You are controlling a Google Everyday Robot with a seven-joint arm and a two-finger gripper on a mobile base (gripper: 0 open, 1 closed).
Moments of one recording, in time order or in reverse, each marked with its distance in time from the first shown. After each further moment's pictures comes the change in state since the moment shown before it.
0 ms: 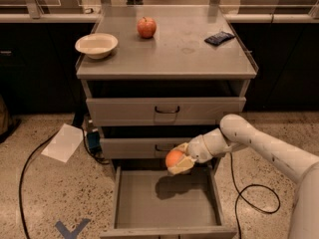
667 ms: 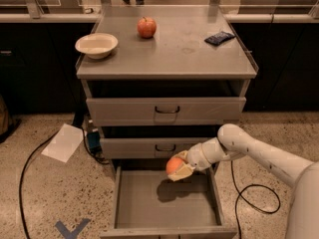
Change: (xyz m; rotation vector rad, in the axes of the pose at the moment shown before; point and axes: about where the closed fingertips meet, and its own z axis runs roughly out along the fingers) arm 0.033 -0.006 0.022 0.033 0.024 0.021
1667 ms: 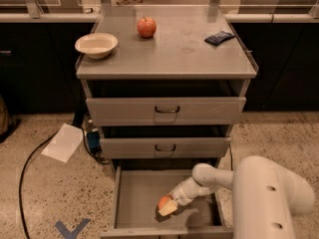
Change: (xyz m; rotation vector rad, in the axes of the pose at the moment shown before) arm 0.174 -0.008 0.181 -0.018 0.196 0.290
